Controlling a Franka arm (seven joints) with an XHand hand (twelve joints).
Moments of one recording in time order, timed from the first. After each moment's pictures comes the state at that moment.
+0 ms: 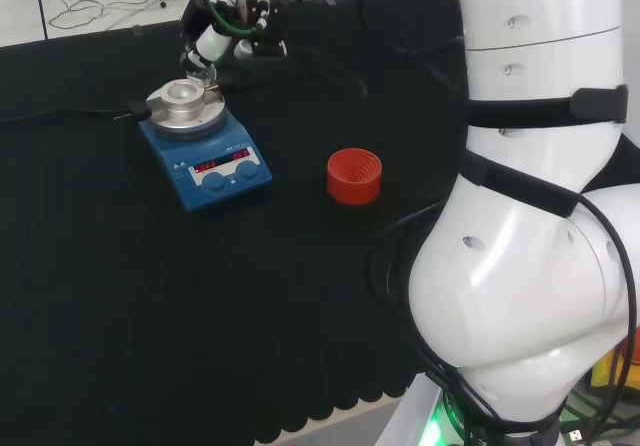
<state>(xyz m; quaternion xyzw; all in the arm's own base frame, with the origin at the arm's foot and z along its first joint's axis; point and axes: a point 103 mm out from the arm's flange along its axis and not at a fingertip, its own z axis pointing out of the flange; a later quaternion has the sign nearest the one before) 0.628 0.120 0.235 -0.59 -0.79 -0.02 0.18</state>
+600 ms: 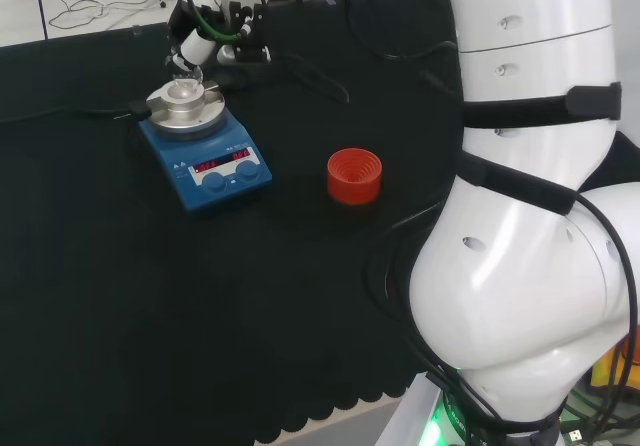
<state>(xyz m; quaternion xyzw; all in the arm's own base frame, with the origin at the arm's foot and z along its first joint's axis) 0.635 0.140 0.228 -0.60 -0.78 -0.02 0.18</state>
